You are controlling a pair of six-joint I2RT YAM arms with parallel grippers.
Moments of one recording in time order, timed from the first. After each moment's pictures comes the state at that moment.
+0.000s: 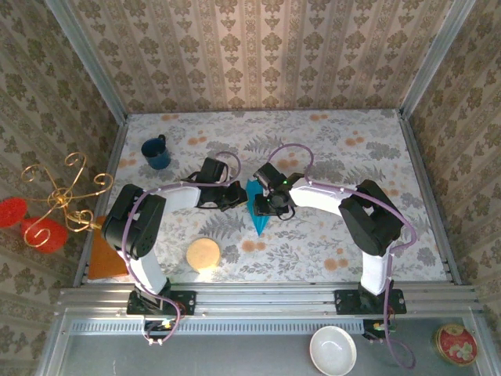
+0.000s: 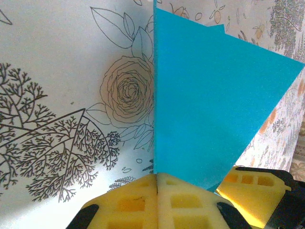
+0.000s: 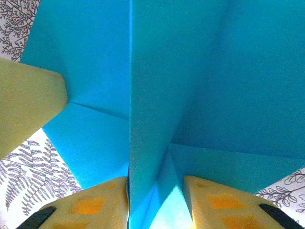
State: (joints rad) left arm -0.51 1.76 0.91 -0.10 0.54 -0.77; right arm 0.70 1.89 1.22 -0.50 -0.10 0.62
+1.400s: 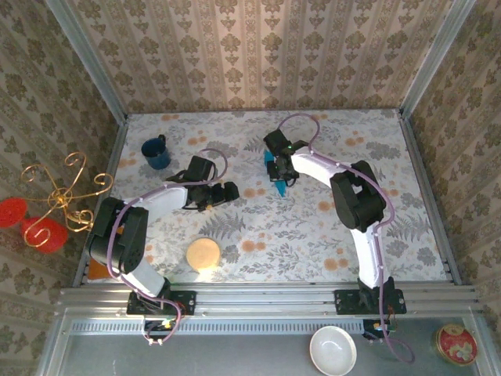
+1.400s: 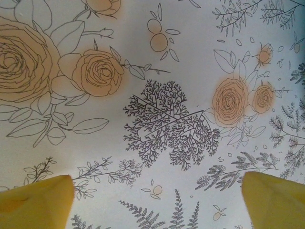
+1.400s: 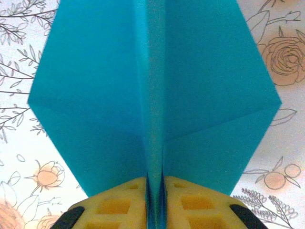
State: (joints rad) left arm -0.44 1.61 0.90 -0.34 0.26 -0.60; right arm 0.49 2.16 1.64 -0.67 0.11 0.42
